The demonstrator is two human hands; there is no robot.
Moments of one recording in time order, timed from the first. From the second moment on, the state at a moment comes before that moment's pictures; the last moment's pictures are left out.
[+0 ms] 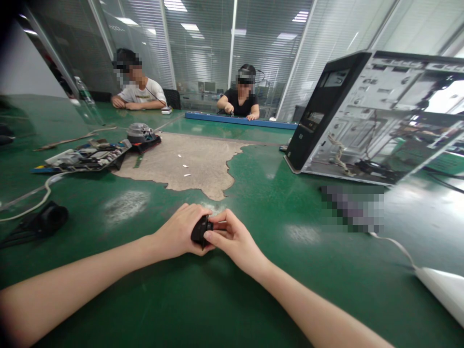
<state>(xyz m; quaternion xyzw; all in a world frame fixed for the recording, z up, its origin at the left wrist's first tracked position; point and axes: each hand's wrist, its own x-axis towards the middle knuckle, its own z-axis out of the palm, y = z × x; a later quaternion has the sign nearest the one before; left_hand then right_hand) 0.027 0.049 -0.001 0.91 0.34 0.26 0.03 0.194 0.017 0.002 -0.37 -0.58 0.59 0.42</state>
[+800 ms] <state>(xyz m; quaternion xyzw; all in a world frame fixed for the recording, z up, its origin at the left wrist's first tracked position) 0.026 0.049 -0.002 0.91 0.34 0.25 0.03 0.195 0.020 0.002 -0.40 -0.58 0.58 0.40</state>
